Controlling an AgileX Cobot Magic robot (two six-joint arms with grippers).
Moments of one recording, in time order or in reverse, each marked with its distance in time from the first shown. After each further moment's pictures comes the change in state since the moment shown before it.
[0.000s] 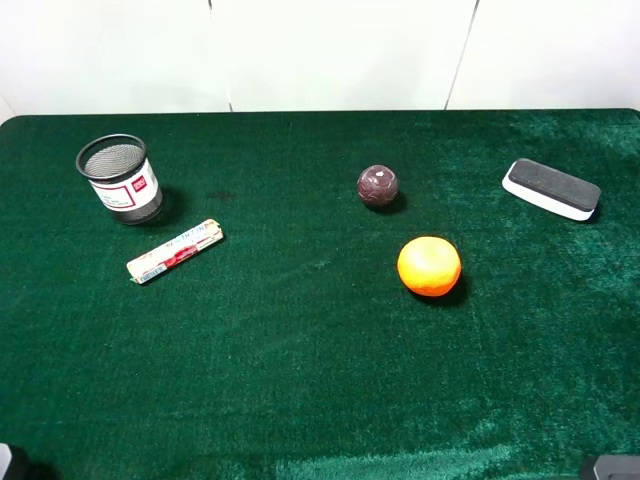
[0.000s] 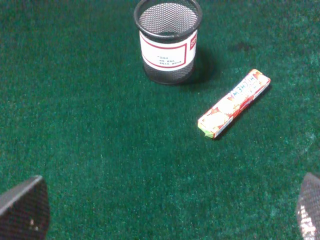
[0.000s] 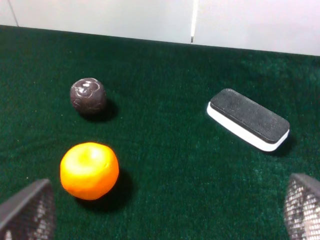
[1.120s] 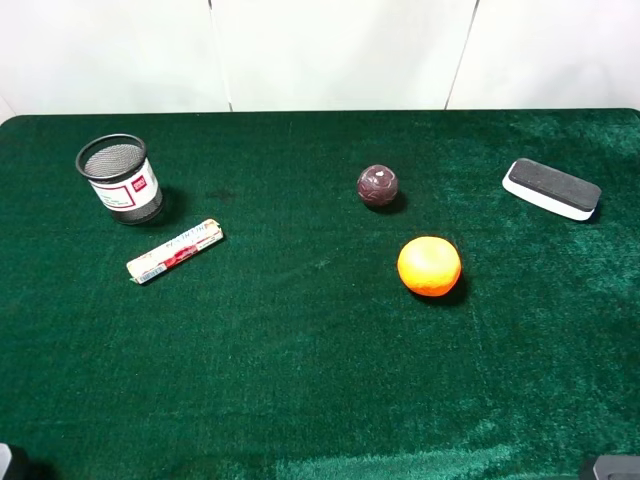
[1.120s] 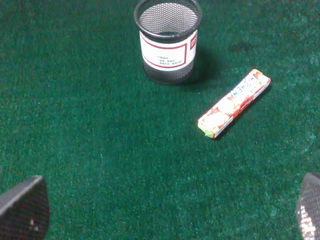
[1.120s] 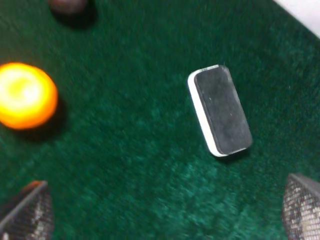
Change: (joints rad) left arm 0.000 -0.001 0.000 0.000 0.000 0.000; right arm 0.000 1.147 -0.673 -0.094 0.144 -0.560
